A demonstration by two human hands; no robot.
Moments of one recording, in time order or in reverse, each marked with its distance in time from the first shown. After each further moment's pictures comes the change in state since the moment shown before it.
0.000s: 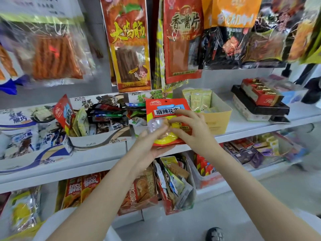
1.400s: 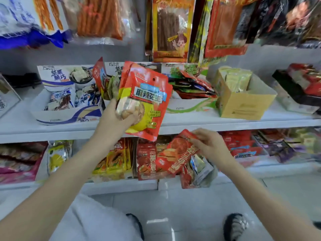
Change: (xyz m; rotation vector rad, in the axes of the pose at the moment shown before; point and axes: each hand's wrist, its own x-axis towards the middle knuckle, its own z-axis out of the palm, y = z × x) left_hand -0.073 0.032 -0.113 0.829 0.487 0.406; right_hand -0.055 0.007 0.070 0.249 -0.212 0.229
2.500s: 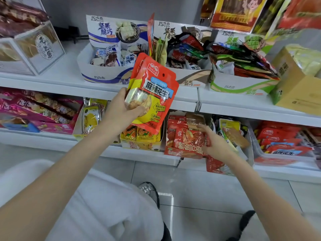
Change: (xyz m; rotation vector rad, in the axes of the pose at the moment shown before) left_hand -0.034 -0.074 -0.066 0.058 0.098 -0.151; right_hand 0.005 0.026 0.098 -0.357 -0.438 0.154
